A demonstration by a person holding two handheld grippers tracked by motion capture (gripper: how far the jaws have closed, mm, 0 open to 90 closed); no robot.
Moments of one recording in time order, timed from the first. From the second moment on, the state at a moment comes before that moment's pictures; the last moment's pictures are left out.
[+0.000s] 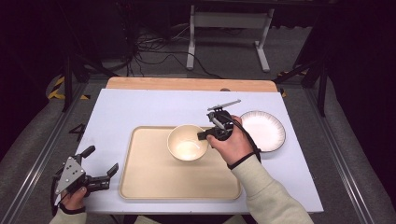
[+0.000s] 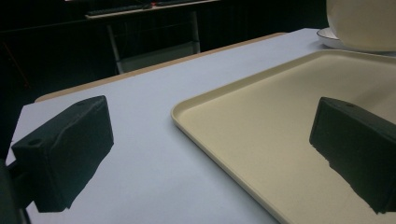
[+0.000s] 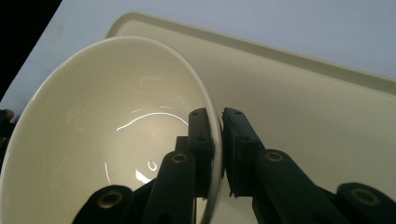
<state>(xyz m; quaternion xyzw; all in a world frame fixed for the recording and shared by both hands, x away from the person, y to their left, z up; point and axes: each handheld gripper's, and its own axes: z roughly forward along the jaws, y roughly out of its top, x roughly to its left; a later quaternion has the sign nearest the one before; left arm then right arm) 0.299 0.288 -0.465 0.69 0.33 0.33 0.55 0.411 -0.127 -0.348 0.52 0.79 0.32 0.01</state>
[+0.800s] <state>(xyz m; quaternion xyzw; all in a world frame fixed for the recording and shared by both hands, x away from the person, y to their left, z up) 0.298 0.288 -0.465 0.69 0.33 0.33 0.55 0.419 -0.112 -0.395 0.53 0.79 0.30 -0.01</state>
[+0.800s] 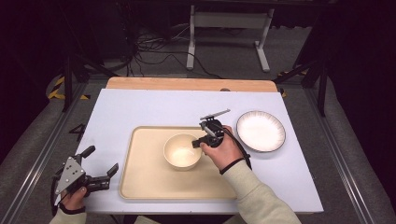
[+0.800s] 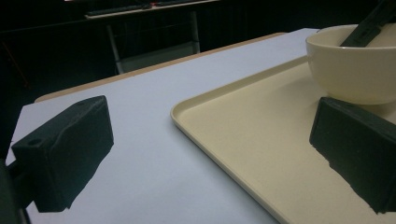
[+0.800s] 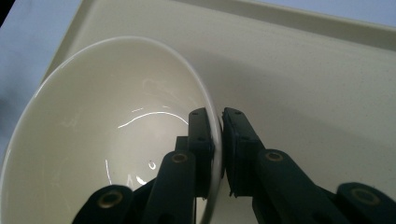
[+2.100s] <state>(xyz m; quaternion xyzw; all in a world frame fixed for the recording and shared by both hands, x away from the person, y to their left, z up) 0.299 0.288 -0.465 0.69 0.33 0.33 0.55 0.415 -0.118 -0.403 0.47 0.79 0.39 0.04</state>
